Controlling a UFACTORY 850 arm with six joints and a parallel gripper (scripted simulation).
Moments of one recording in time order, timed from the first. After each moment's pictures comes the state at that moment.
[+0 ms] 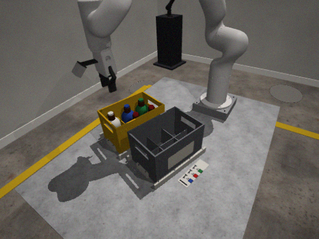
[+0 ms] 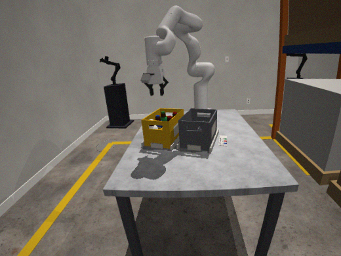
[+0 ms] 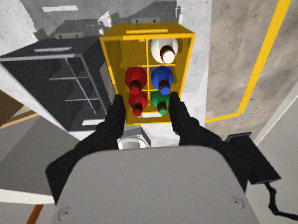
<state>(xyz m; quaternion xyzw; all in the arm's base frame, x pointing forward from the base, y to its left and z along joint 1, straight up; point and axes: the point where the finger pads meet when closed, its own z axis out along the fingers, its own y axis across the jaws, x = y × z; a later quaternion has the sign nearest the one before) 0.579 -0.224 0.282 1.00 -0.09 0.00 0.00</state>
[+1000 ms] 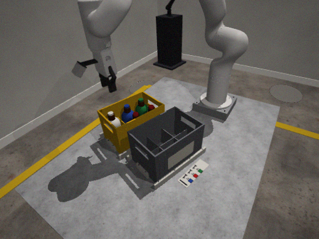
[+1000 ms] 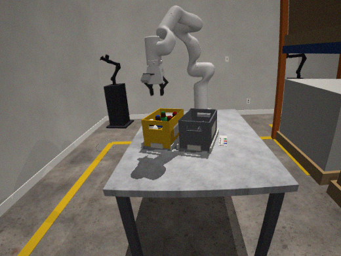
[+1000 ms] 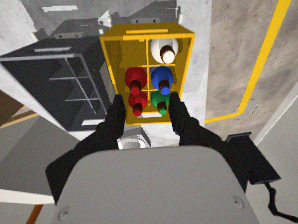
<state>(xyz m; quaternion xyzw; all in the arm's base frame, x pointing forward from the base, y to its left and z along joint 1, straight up) 0.579 -0.224 0.282 1.00 -0.09 0.00 0.00</state>
